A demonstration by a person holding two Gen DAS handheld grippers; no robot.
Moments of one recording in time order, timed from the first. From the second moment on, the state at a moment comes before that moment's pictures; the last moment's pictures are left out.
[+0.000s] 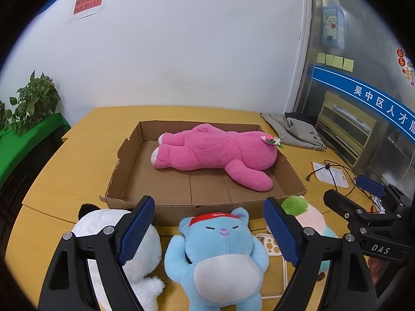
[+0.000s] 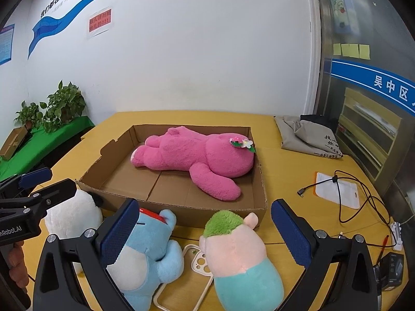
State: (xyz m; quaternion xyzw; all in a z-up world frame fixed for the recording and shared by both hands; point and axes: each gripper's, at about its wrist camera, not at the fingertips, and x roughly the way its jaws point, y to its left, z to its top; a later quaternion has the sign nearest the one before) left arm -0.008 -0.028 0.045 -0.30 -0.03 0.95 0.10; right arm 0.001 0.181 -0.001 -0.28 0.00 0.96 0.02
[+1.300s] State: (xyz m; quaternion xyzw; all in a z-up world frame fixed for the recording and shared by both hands) left arm -0.055 -0.194 -0.050 -0.45 -0.08 0.89 0.10; right arm -0.012 0.018 -0.089 -0.35 -0.01 0.91 -0.24
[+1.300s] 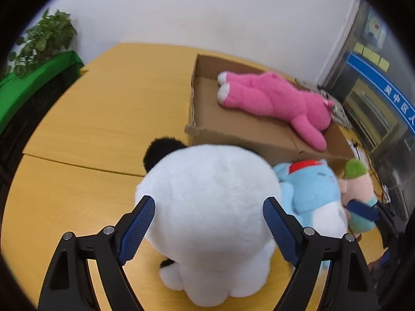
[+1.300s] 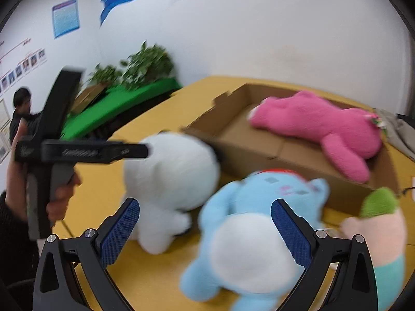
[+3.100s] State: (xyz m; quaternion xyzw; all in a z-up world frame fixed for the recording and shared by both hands) left arm -0.245 -0.120 0.099 -0.36 -0.05 0.88 0.29; right arm -0.174 0.045 -0.005 -0.29 -0.01 0.92 -0.27
